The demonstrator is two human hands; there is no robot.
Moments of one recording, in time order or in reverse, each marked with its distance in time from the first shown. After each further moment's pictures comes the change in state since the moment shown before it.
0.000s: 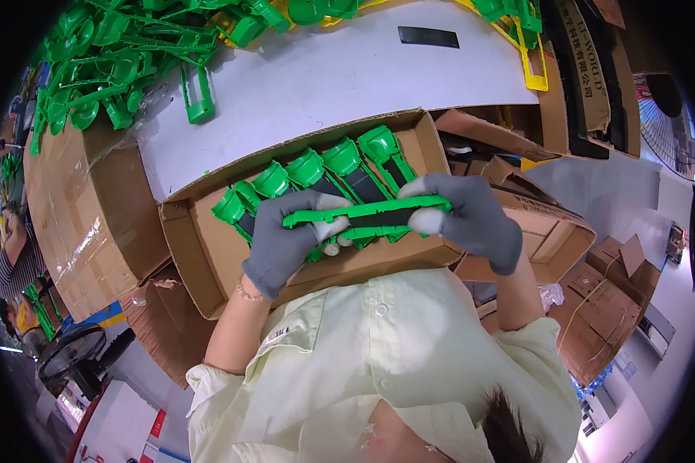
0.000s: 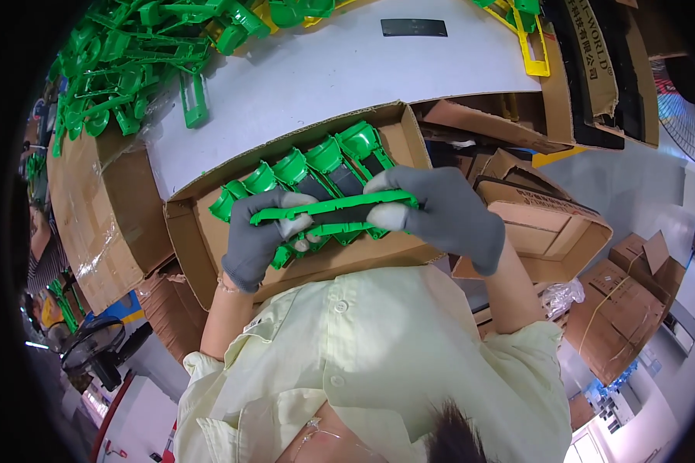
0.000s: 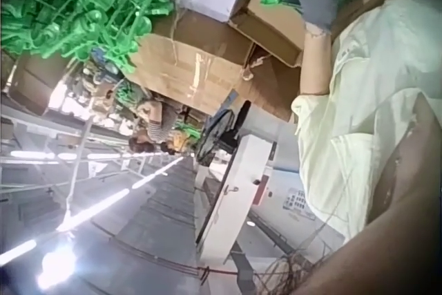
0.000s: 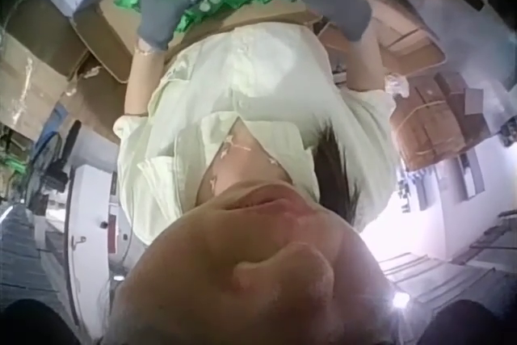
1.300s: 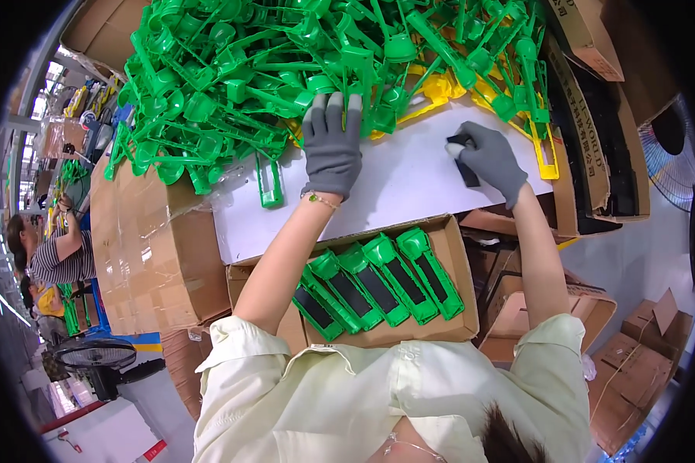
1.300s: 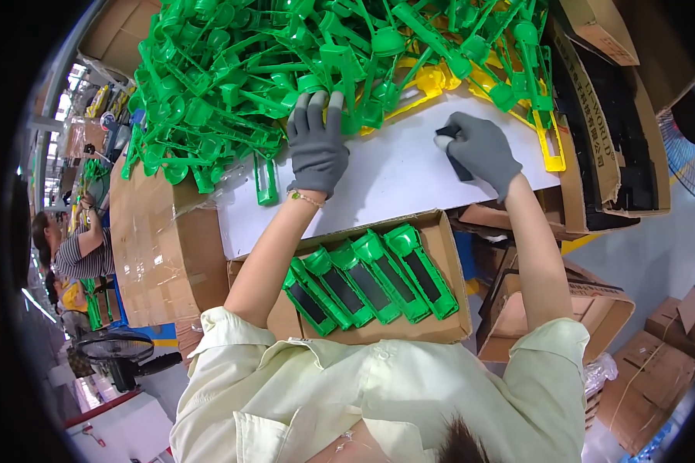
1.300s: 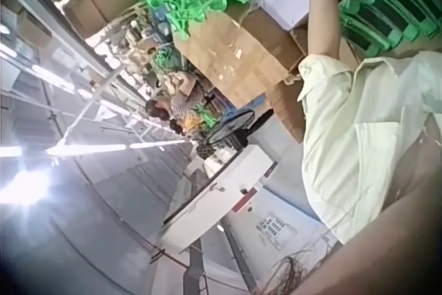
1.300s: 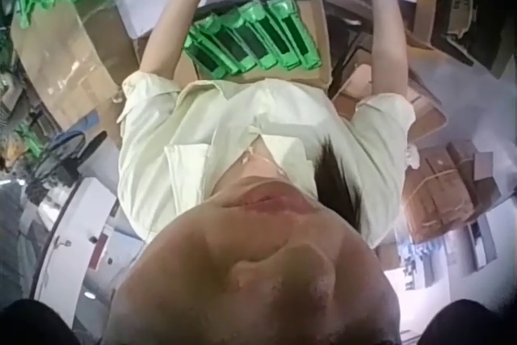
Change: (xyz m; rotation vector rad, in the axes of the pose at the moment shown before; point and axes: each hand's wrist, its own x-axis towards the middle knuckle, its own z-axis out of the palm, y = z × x) left_hand 0.202 0.079 -0.041 1.595 0.868 1.094; right_hand 0.143 -0.007 -0.129 -0.598 0.596 -0.265
